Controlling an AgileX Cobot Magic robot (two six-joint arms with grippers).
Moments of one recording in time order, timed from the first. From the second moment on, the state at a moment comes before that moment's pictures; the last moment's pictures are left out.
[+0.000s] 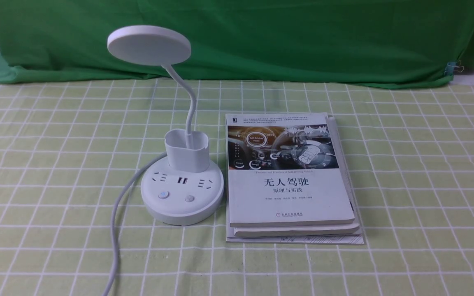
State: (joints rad) right arm 0.05 0.00 0.02 0.08 0.23 -0.20; left arm -0.06 0.00 -0.01 -0.20 -0.41 0.12
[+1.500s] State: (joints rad) right arm 0.05 0.00 0.02 0.08 0.23 -0.20; left arm -0.25 1.45 -0.83 -0.34 0.52 0.25
